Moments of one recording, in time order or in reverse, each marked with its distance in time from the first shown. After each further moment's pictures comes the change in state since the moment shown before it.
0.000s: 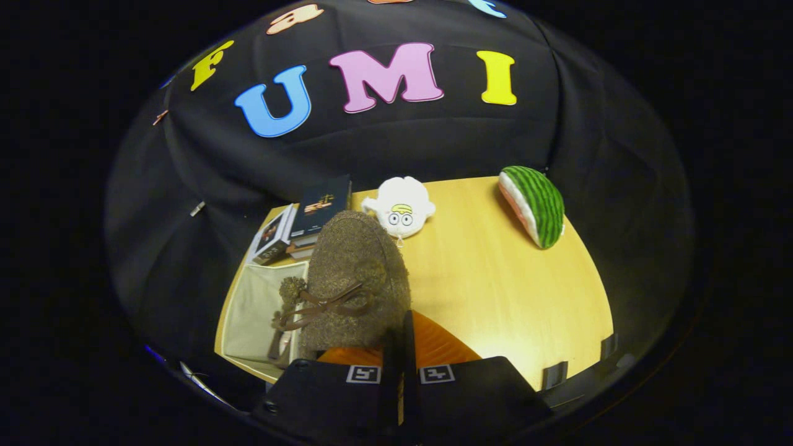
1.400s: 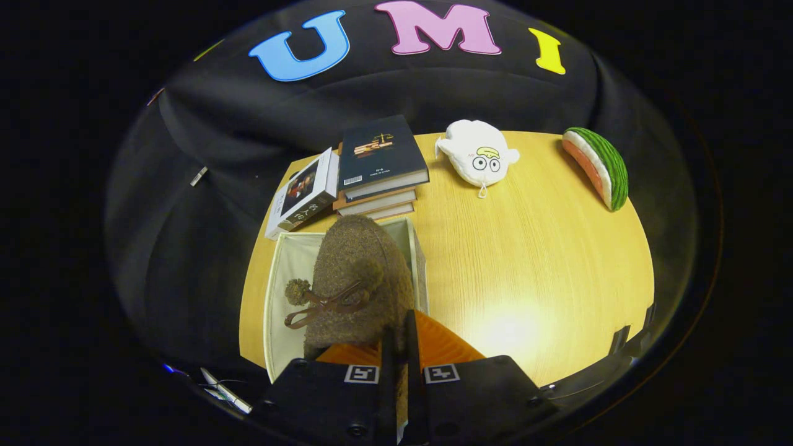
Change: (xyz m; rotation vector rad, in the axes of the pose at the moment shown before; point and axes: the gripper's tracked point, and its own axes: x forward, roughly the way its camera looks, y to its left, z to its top) arm 0.099 0.136 -0.072 0.017 0.246 -0.033
